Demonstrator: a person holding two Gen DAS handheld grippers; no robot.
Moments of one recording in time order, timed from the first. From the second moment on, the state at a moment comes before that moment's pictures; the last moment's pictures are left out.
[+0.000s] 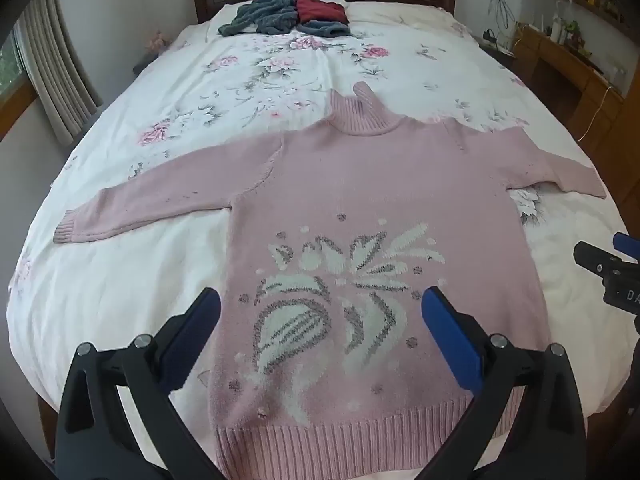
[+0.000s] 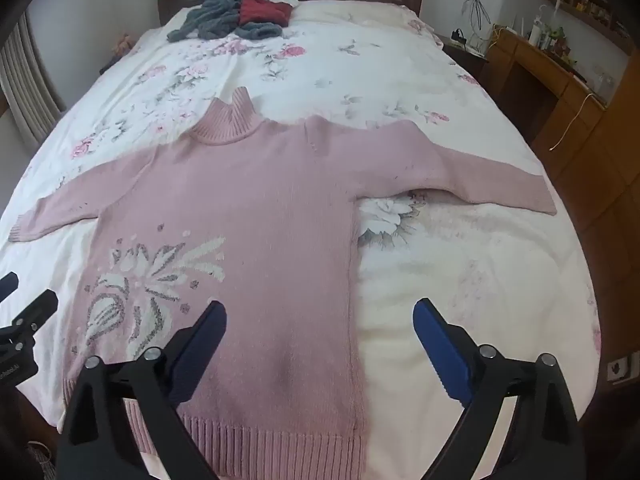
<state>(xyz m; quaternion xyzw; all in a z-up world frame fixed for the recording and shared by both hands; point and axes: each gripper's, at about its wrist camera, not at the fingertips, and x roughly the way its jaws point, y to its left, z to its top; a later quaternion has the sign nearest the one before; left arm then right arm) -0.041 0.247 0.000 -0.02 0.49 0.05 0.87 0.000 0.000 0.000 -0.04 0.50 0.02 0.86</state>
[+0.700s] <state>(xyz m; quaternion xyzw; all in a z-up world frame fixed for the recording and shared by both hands) -0.038 0.248 0.001 0.00 0.48 0.06 0.87 0.008 0.005 -0.006 -0.03 0.50 0.02 0.86</state>
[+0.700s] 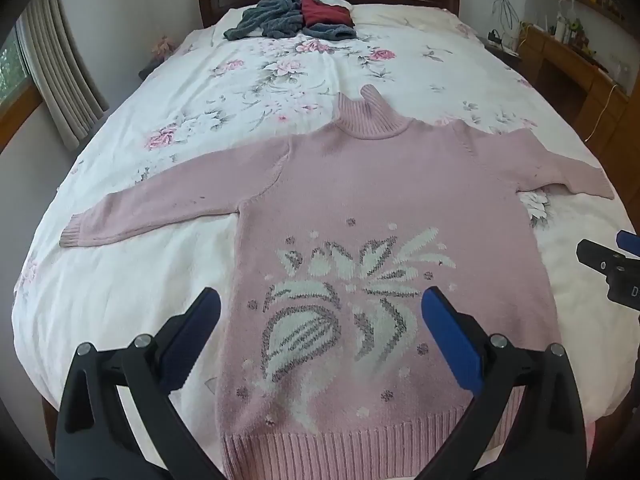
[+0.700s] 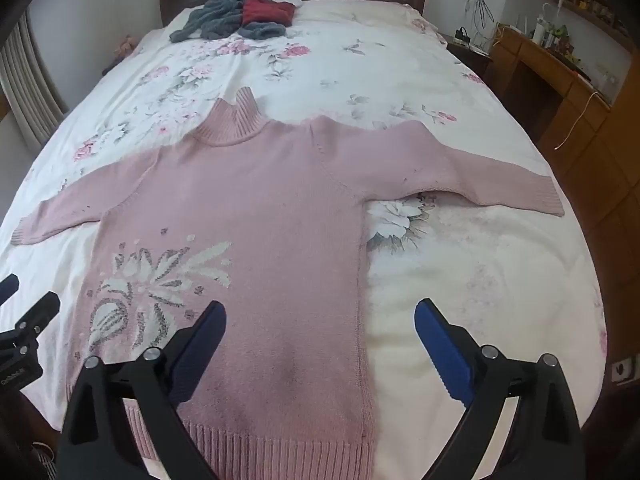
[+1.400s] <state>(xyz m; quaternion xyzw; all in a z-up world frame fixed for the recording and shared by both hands) -0.041 0.251 0.004 0.00 0.48 0.07 0.88 0.009 0.003 -0.006 -0.03 0.51 0.02 0.86</state>
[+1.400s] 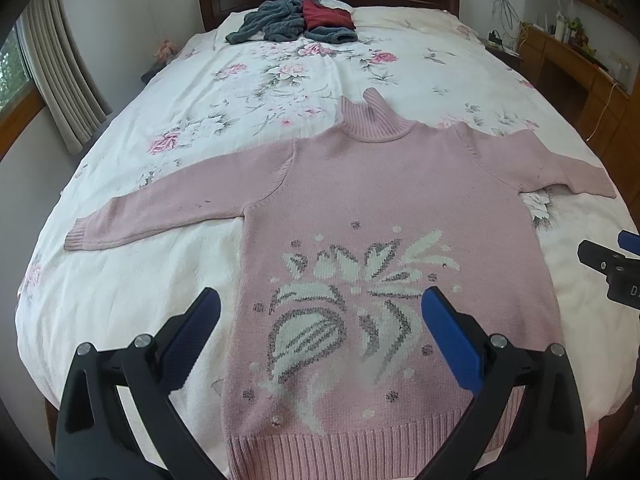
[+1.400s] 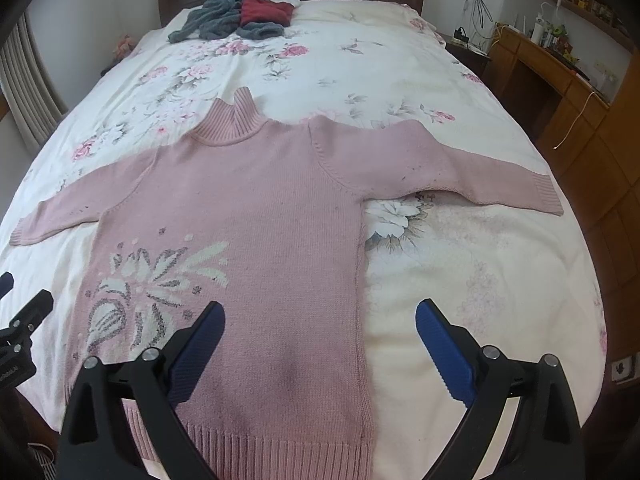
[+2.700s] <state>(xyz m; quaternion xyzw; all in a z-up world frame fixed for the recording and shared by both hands) -0.039 0.252 0.001 0.00 0.48 0.07 0.87 0.010 0.004 -0.009 -0.03 0.51 0.02 0.86</state>
